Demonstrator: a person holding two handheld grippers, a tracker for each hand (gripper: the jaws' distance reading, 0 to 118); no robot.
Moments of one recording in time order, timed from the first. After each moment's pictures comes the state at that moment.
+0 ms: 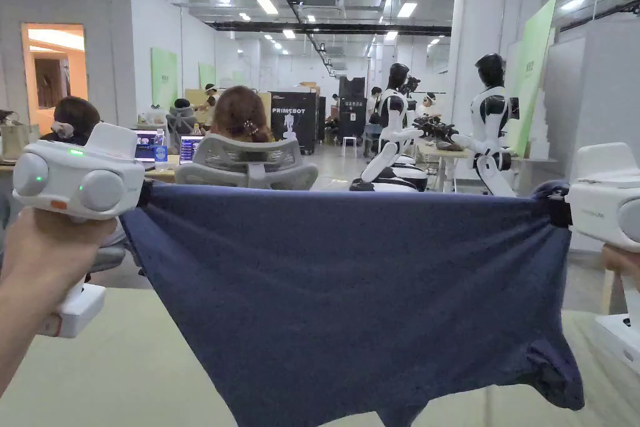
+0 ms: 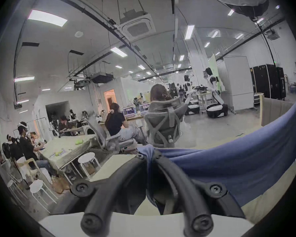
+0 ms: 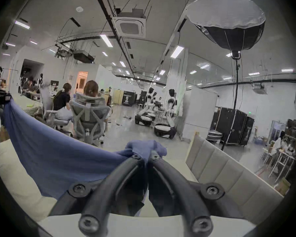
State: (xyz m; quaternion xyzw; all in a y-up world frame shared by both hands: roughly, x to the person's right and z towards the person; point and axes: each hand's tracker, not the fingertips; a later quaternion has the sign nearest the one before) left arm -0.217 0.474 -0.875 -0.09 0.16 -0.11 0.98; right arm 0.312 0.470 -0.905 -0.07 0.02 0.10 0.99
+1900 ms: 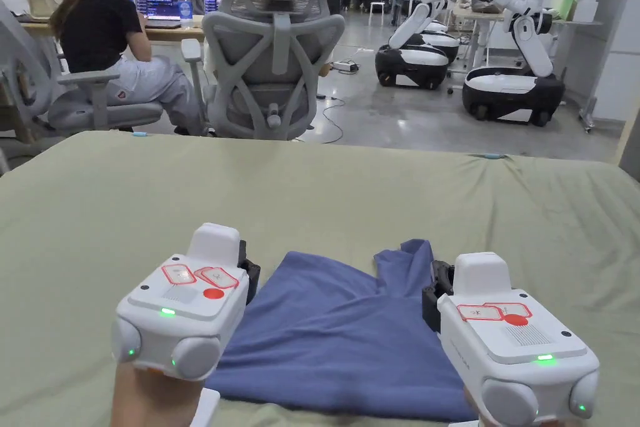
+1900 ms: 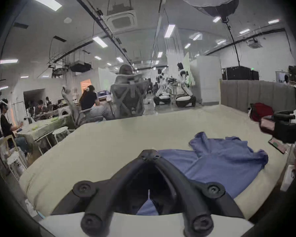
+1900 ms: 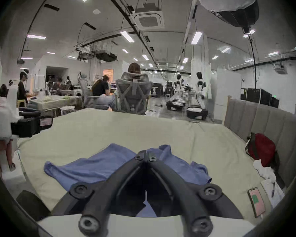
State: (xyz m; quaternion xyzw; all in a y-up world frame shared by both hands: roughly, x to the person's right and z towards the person) left arm -0.114 0.209 -0.634 -0.14 0.04 -0.07 0.99; right arm 0.188 0.198 -0.655 -0.12 0.16 0.06 0.98
